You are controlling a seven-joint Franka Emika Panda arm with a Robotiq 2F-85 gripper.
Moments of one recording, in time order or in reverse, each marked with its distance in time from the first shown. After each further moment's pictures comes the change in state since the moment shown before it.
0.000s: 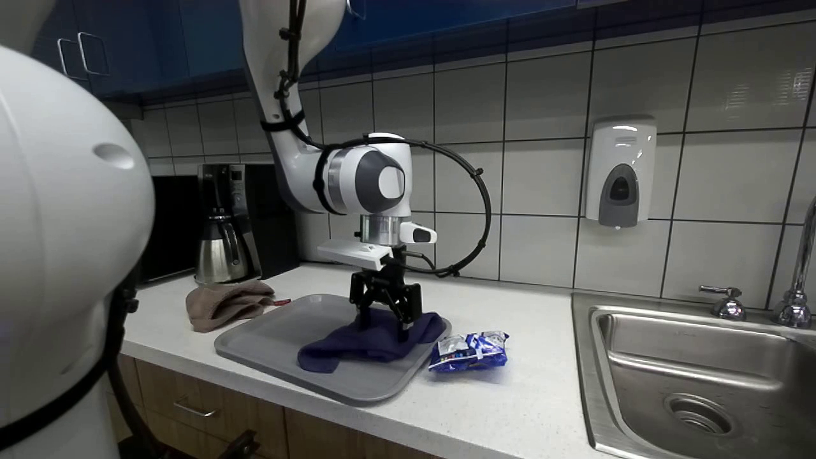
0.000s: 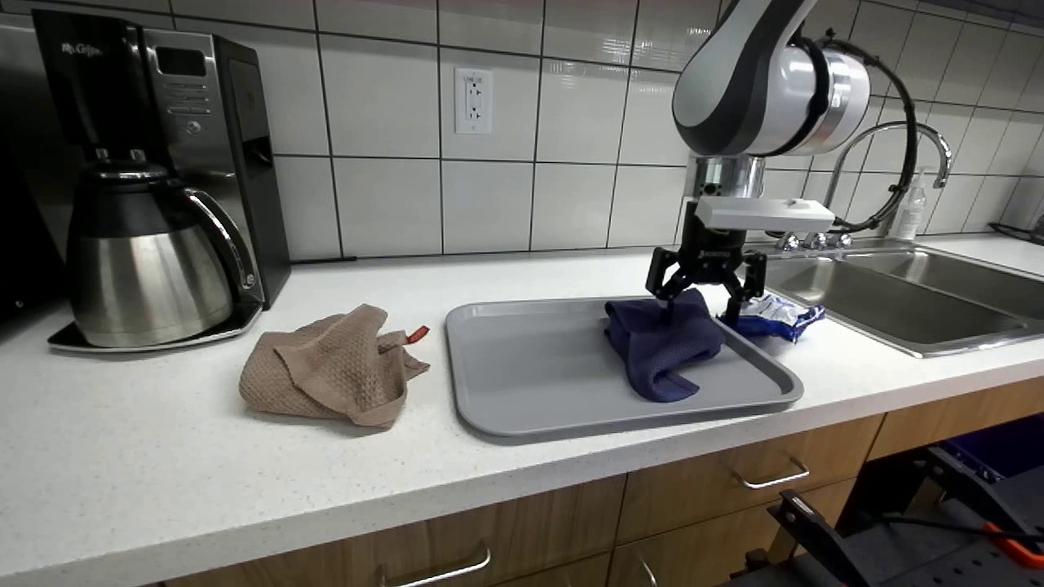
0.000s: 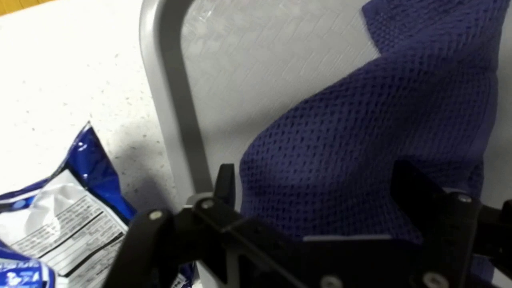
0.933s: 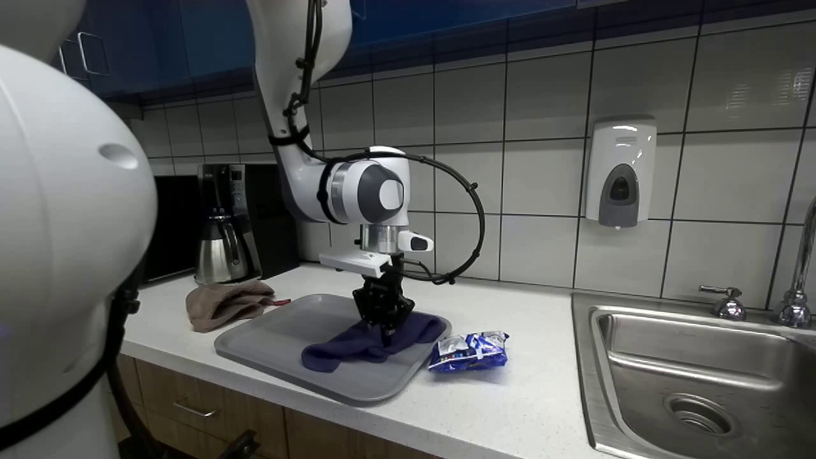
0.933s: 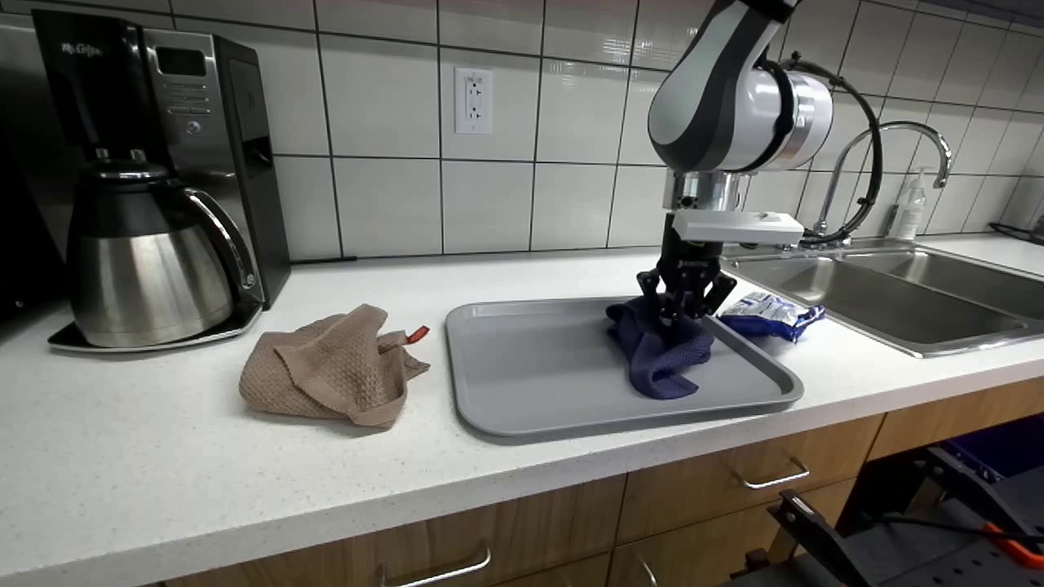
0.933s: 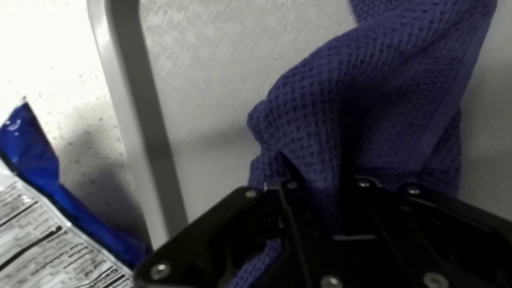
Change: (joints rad) arm 0.013 0.088 0.016 0.071 0.013 0.007 0.002
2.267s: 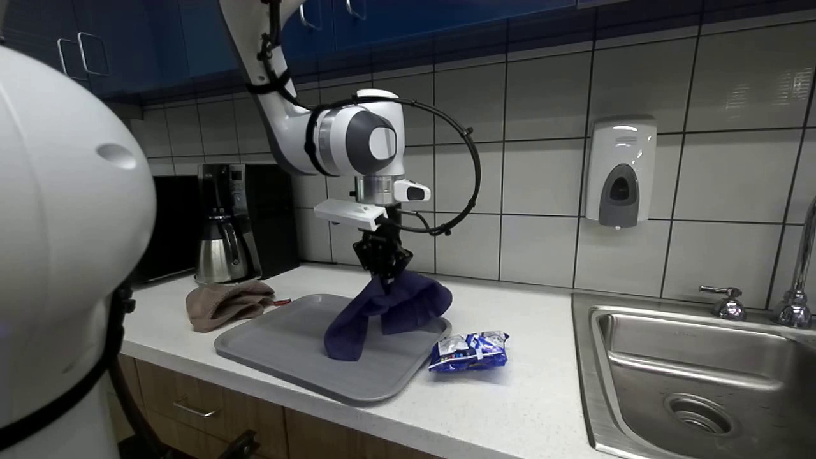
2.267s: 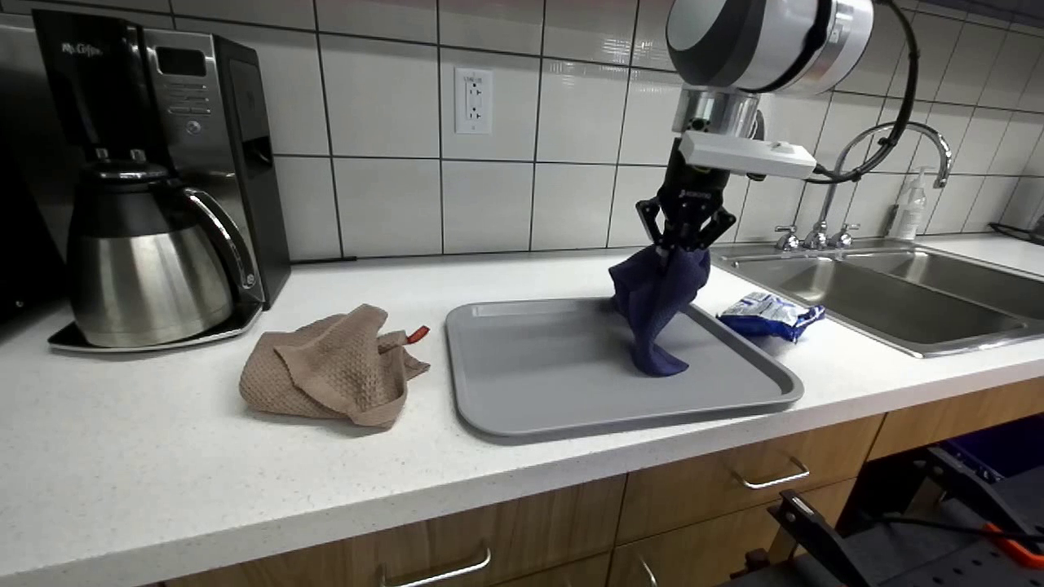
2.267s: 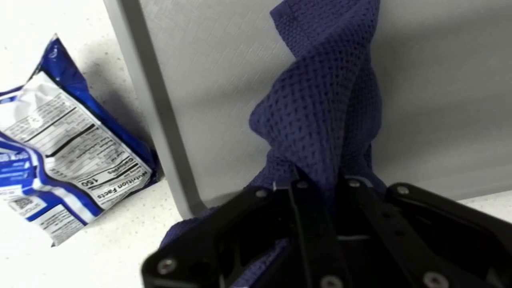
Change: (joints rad) arm -0.005 -0.220 0.014 -0.044 0.037 -0.003 -0.002
